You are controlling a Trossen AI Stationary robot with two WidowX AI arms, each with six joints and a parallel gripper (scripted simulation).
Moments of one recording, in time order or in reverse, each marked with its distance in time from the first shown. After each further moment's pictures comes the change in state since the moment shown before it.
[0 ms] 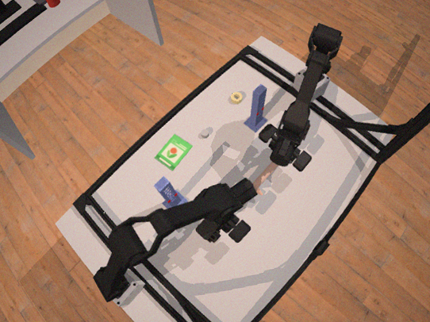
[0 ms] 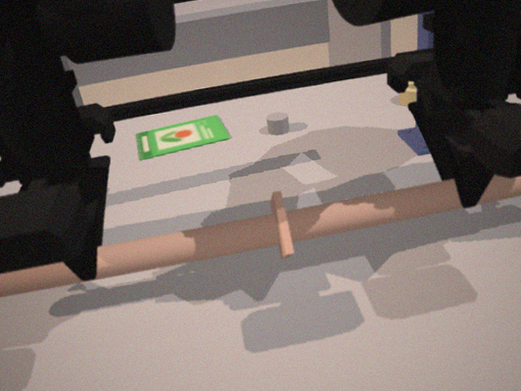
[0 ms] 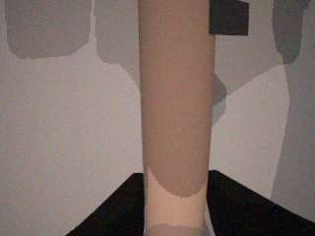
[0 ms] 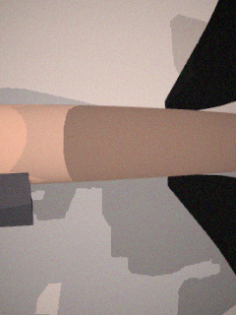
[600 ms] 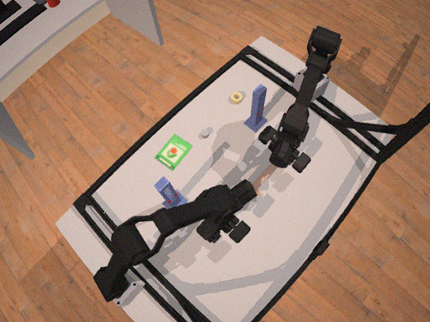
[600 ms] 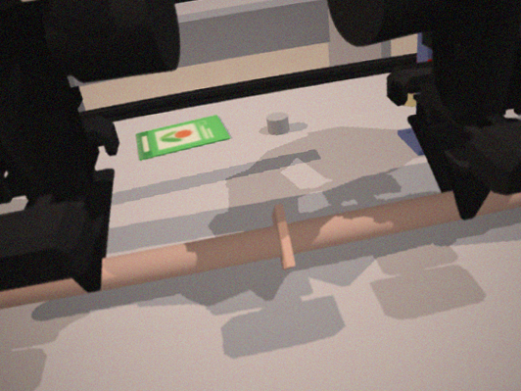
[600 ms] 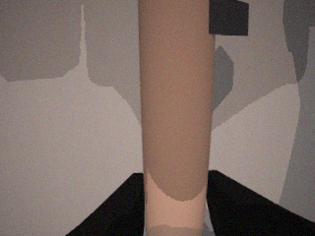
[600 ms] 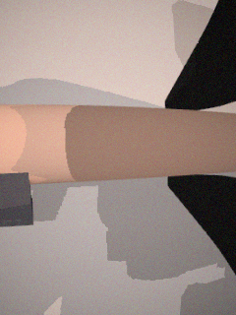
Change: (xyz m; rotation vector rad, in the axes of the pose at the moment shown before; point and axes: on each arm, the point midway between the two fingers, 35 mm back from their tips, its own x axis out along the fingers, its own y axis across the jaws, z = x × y) left arm 0.012 0.000 0.000 0.000 -0.003 -0.001; right arm 0.011 0.000 0.000 0.000 -0.004 0.001
